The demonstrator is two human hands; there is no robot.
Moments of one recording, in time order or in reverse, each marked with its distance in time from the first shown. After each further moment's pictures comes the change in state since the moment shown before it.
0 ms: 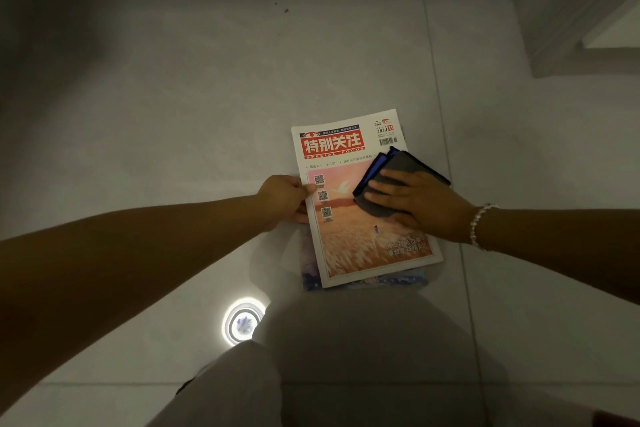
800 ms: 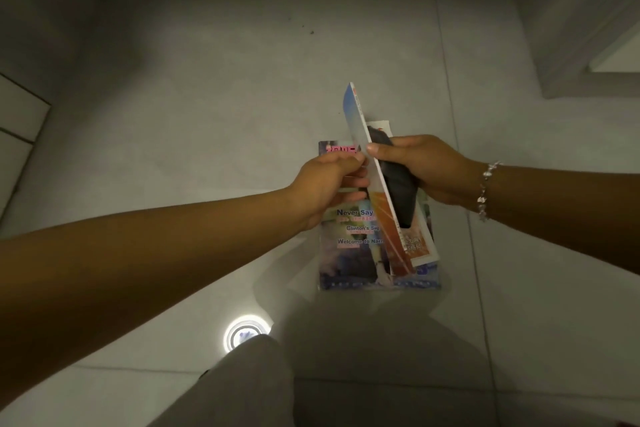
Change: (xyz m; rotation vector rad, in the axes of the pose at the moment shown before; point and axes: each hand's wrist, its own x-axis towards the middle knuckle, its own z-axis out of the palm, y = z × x) left_hand -0.046 0.031 0.009 -0.392 -0.150 0.261; right_hand 0.048 -0.043 -0.108 1.476 0.235 0.700
